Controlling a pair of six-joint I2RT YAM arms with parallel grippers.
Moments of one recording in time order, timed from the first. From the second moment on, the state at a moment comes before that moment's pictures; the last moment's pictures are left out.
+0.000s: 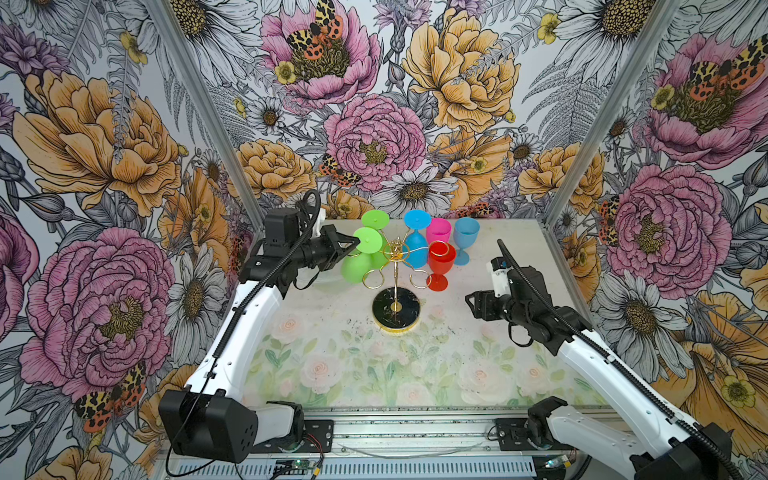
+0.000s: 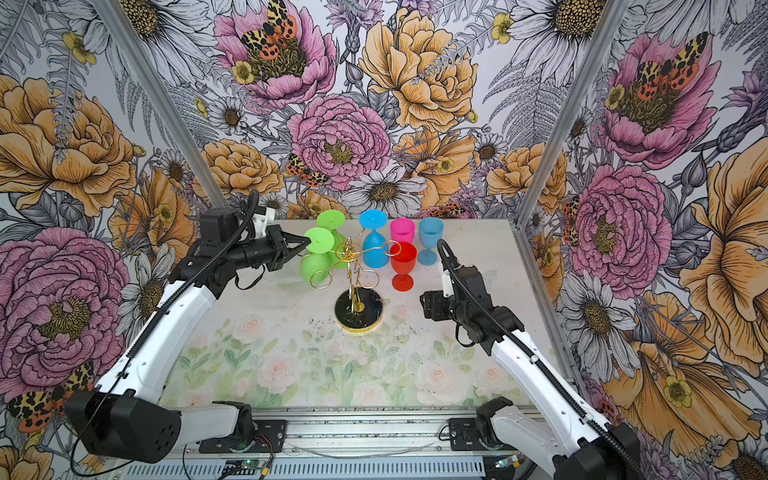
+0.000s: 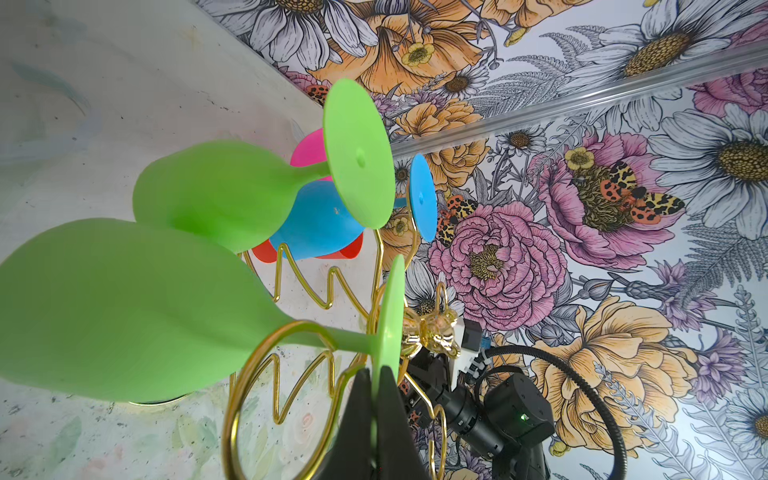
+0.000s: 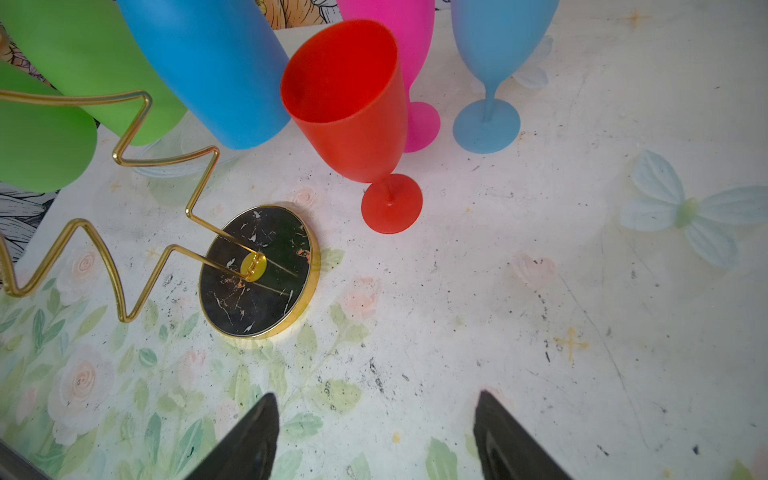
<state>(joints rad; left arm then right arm) -0.14 1.29 1.31 -0.49 0.72 -0.90 0.38 1.00 0.84 -0.57 -0.10 0.27</state>
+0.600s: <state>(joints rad) -0.05 1.29 1.30 -0.41 0.68 -0.96 0.38 0.98 0.82 -0.57 -0.10 0.28</state>
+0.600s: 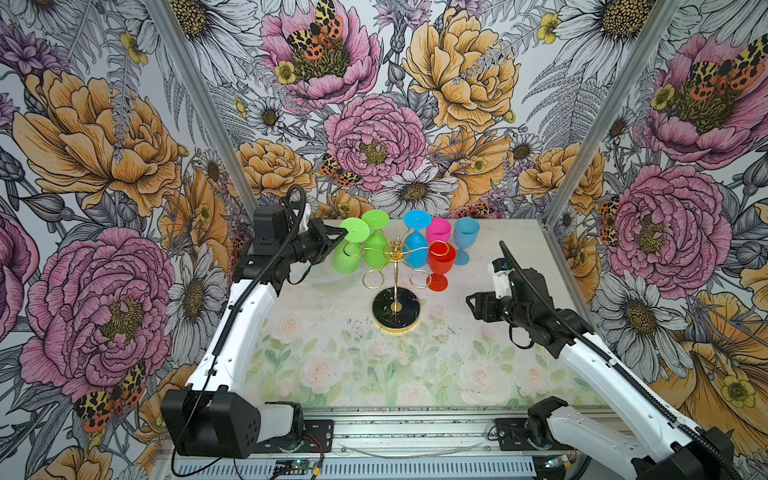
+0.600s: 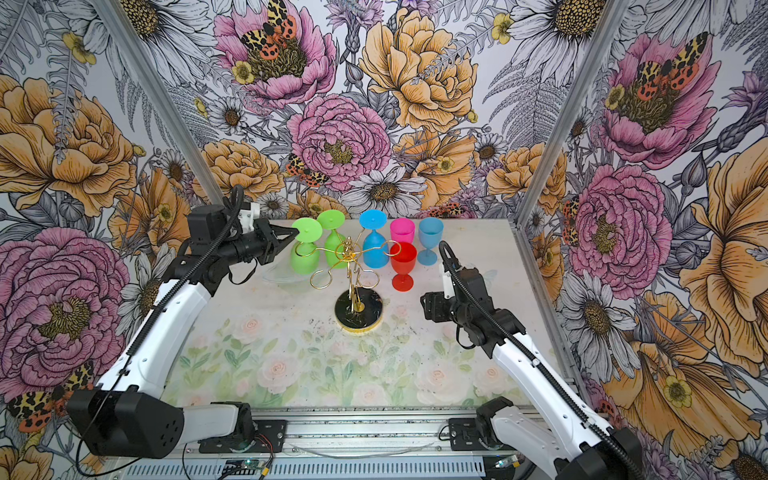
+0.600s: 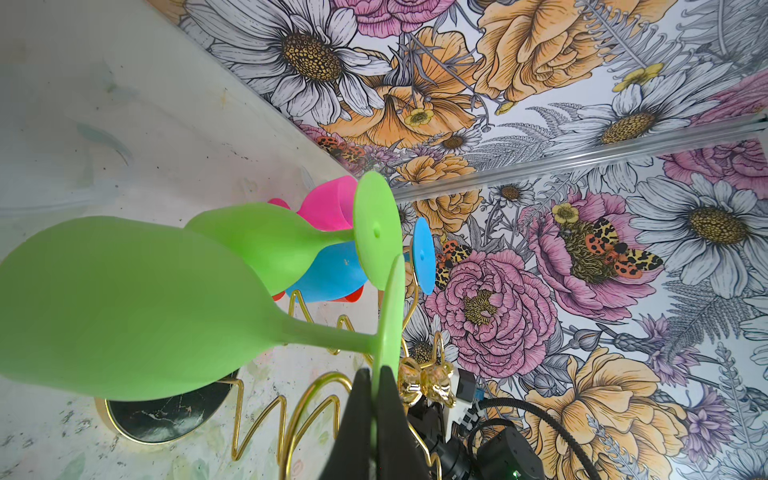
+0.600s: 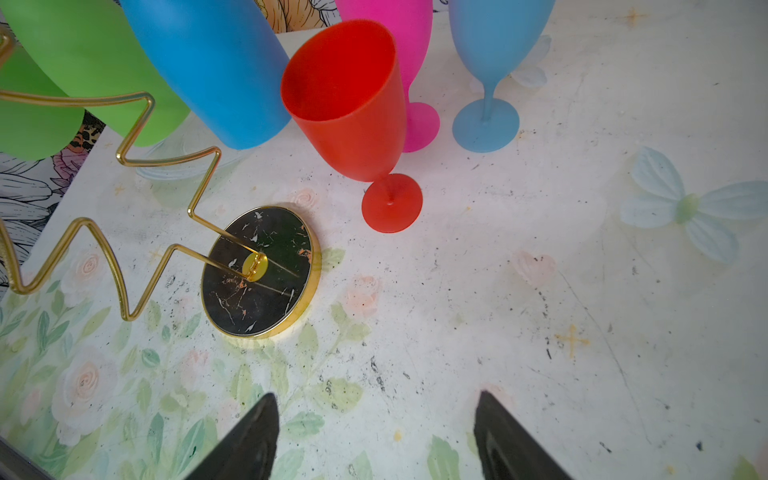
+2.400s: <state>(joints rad) -0.89 0.80 0.96 -0.93 0.47 -0.61 0.38 1.03 0.81 -0.66 -0.20 0.30</state>
